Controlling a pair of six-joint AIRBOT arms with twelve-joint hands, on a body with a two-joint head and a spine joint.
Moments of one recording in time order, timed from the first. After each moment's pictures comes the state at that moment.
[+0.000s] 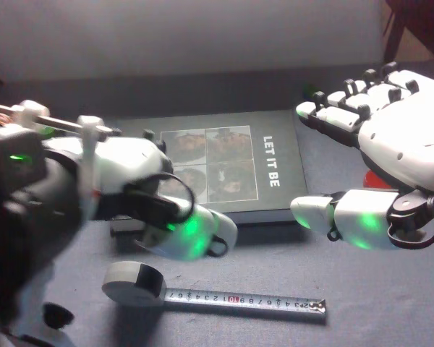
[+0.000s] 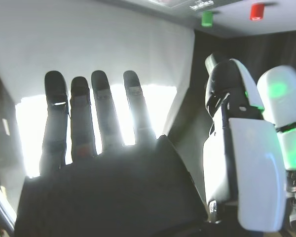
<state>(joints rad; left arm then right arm) 0.13 -0.92 0.44 -2.15 -1.20 2.71 -0.27 -0.86 0.44 -1.69 -0.87 0.64</state>
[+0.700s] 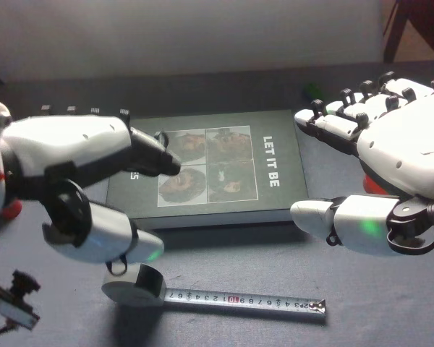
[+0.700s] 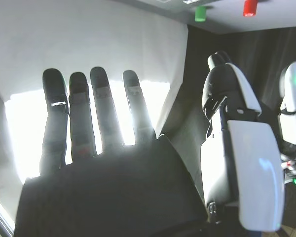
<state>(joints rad) 0.29 -0.63 0.54 -2.11 -0.43 2.74 -0.29 -0.86 0.44 -1.70 -0.85 0.65</state>
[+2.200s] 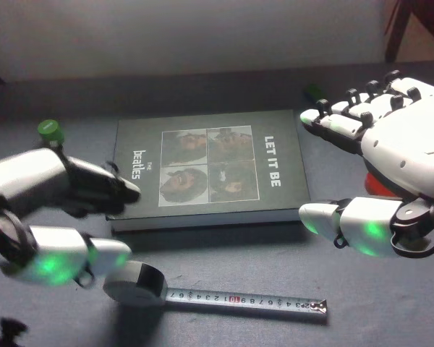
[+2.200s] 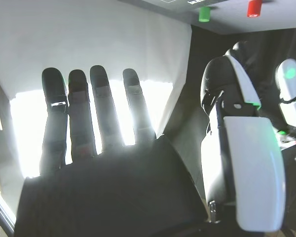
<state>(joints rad) 0.76 -0.58 0.58 -0.91 -0.43 1.11 -0.29 -0.85 0.44 -1.70 -0.87 0.65</state>
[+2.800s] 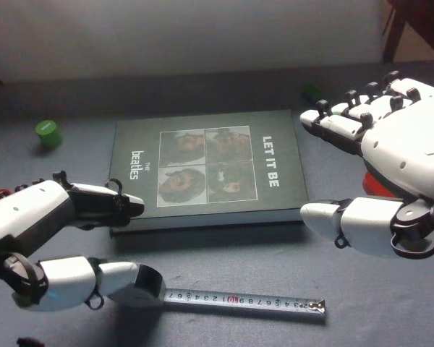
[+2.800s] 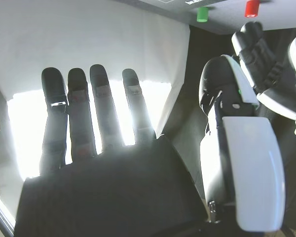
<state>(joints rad) 1.01 -0.69 0.60 -0.67 -0.78 0.86 -0.29 -0.85 0.44 -1.70 -0.87 0.65</state>
